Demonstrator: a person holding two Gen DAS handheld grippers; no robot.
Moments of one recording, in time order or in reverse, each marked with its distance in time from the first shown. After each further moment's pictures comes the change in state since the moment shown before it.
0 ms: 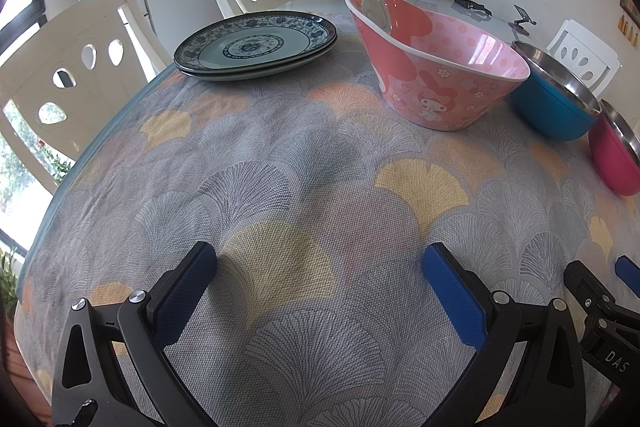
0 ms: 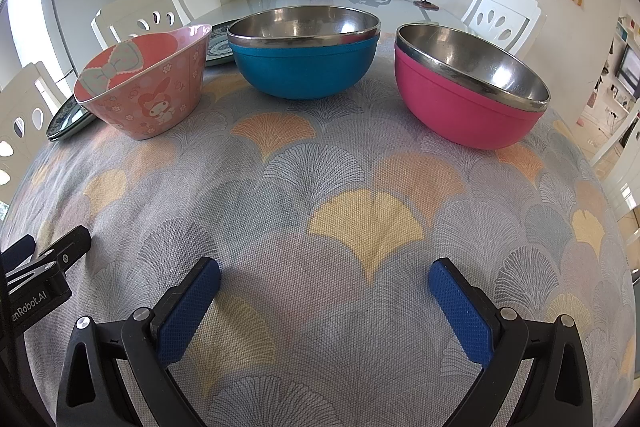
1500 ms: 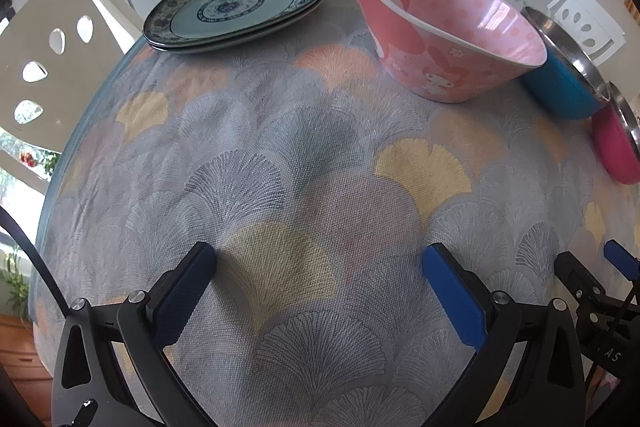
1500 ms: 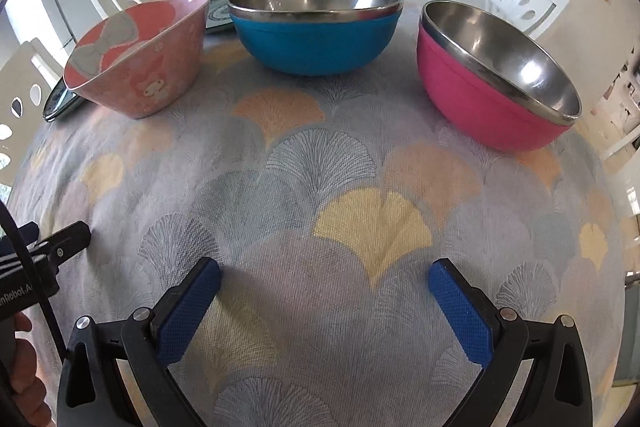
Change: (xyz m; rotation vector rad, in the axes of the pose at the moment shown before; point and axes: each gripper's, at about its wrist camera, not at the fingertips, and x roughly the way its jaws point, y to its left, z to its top) left arm 0.020 0.005 0.028 0.045 0.257 -0.039; right arm 0.009 0.007 0.031 -0.054 0.201 0.024
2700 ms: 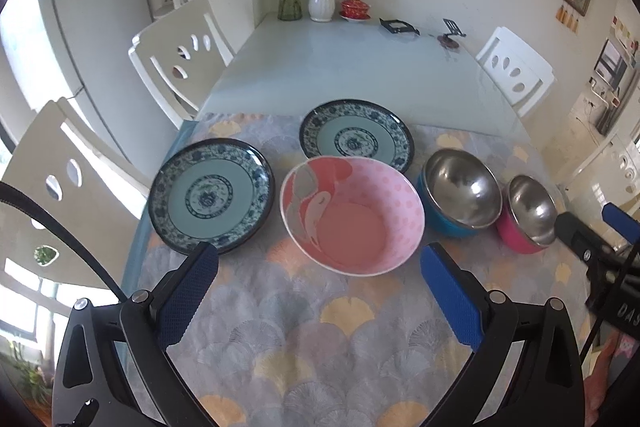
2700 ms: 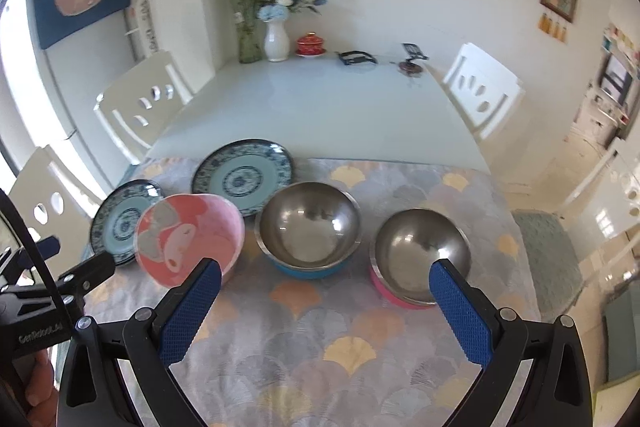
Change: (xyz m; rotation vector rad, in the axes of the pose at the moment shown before) left arm -0.128 -0.012 0.104 0.168 -0.226 -0.150; right arm -0.163 -0.002 0.097 0.108 -0.281 -0.078
